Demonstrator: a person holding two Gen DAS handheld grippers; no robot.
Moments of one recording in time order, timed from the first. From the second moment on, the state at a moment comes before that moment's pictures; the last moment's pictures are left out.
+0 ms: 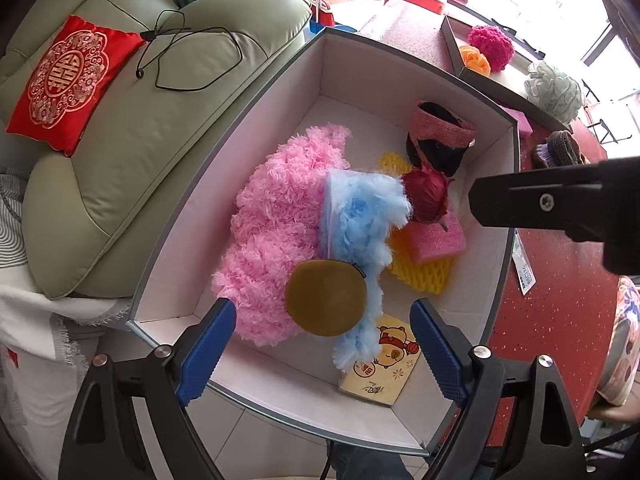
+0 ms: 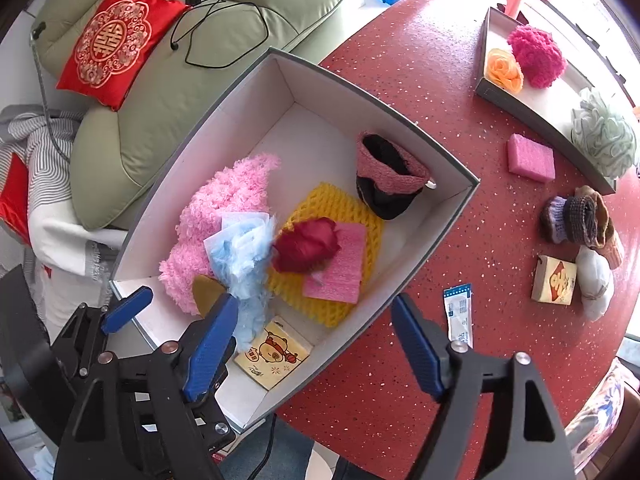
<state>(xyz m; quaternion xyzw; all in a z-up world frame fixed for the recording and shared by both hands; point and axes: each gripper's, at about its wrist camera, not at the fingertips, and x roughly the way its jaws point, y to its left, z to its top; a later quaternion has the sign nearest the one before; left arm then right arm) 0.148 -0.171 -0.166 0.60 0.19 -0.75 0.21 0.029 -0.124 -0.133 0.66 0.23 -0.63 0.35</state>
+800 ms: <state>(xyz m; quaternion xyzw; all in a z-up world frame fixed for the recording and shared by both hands) 0.087 -0.071 -0.146 0.65 0.09 -0.74 0.13 -0.017 0.014 -0.143 0.69 0.11 -0.67 0.26</state>
